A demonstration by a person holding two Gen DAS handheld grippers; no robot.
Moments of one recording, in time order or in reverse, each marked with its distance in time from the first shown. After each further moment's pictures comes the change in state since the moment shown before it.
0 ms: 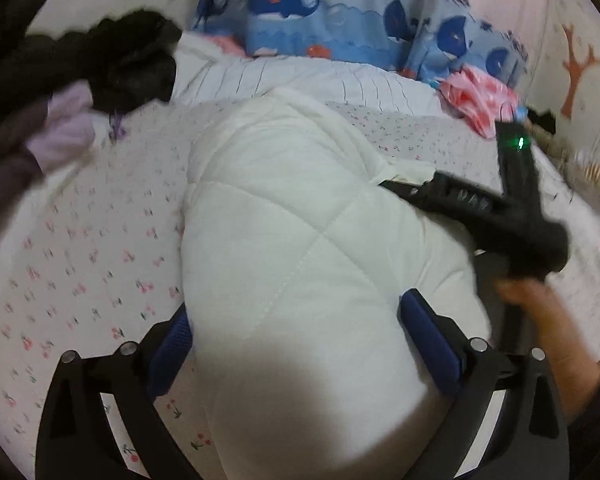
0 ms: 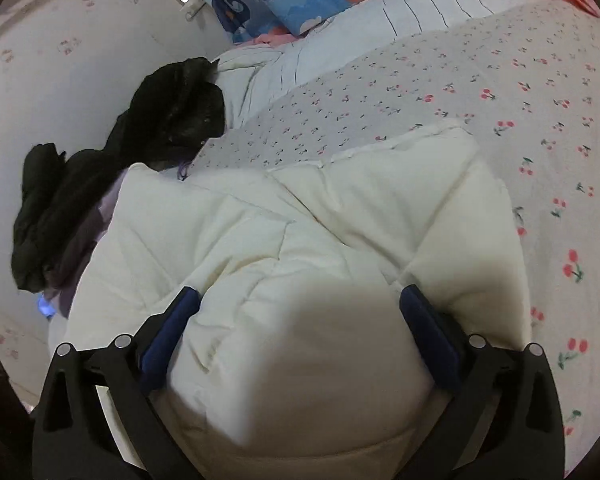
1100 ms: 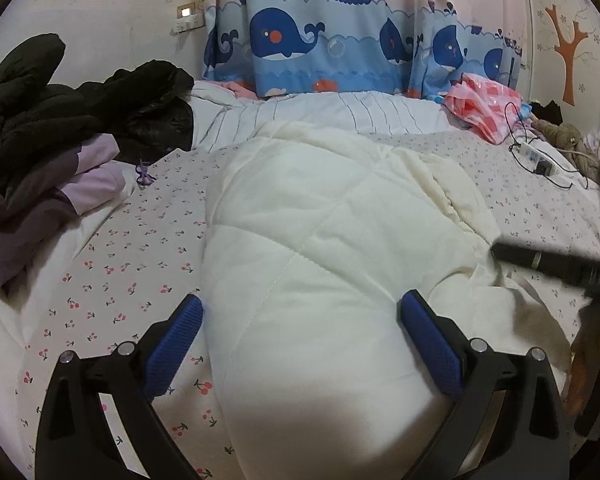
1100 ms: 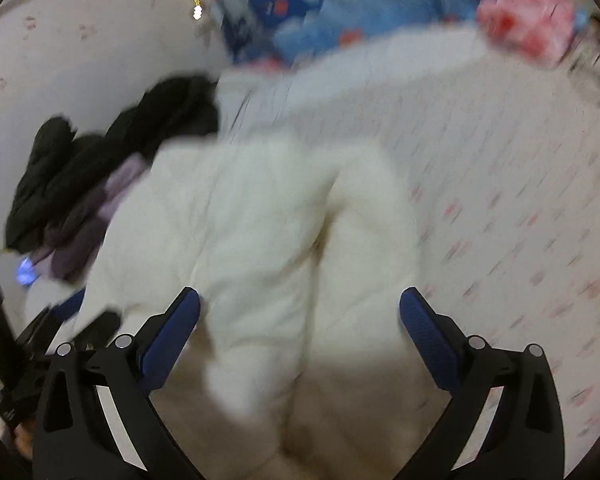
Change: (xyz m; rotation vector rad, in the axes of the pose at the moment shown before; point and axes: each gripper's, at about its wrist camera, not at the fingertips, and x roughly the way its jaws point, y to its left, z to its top) left arm -0.021 -0.007 -0.010 0.077 -0.135 0.110; right arm -0.117 0.029 -0.078 -0.113 -0.184 -0.188
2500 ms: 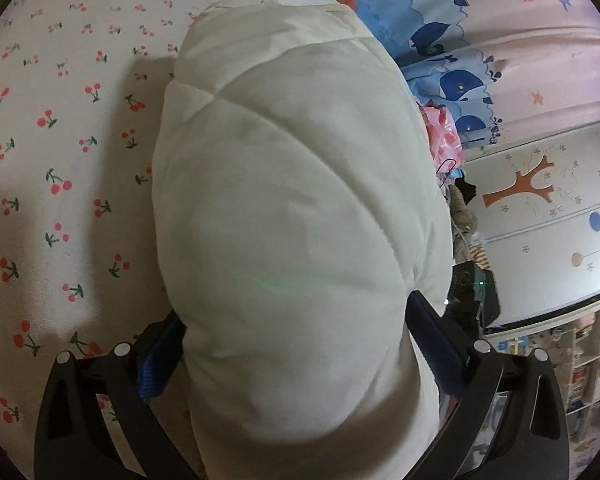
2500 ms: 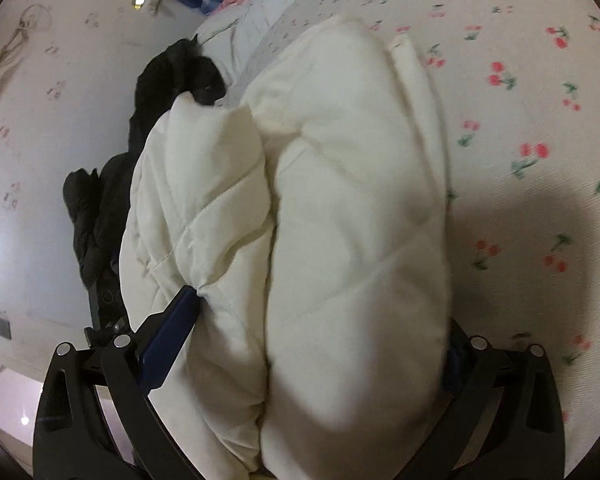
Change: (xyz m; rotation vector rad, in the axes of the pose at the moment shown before) left arm 0.090 0.088 -0.006 -0.621 0.431 -0.666; right arm 0.070 -0.081 -0.002 0.423 0.445 0.435
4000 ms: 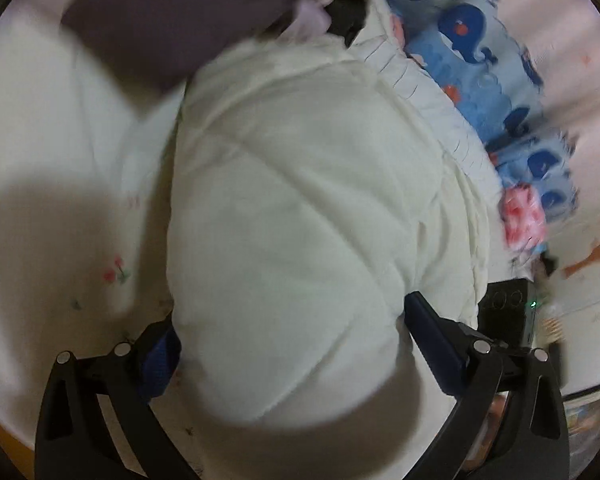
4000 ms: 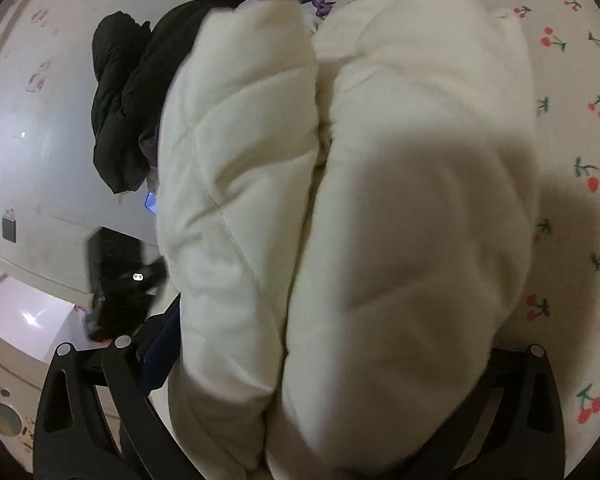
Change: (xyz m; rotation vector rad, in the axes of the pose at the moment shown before) left arm -0.160 0.095 -0.008 -0.172 -0.233 0.306; right arm 0.213 0.145 -0.039 -0.252 0.304 0.135
